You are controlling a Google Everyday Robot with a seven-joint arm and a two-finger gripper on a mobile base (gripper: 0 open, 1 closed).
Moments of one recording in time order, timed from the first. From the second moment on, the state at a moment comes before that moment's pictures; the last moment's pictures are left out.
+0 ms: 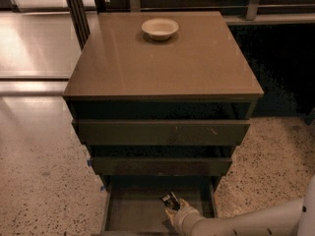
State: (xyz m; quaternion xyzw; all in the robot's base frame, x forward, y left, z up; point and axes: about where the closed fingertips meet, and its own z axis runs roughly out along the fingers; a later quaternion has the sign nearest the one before) arm 0.438 -0.057 0.348 -0.25 0.89 0.12 0.36
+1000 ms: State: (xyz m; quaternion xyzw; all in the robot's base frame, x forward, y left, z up) arm 0.376 -0.082 0.478 -0.25 0.87 0.02 0.43
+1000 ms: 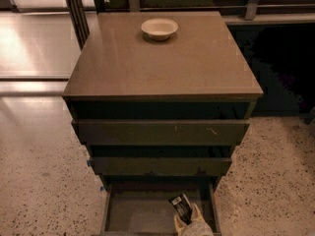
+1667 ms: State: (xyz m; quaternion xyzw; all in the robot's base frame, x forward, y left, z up) arm 0.372 -0.058 0.494 -0.26 0.85 0.03 0.46
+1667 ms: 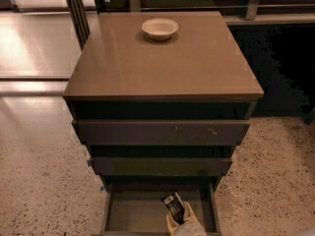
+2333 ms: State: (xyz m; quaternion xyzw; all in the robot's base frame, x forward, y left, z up) arm 0.365 -0.038 0.570 -0.30 0.81 0.01 0.50
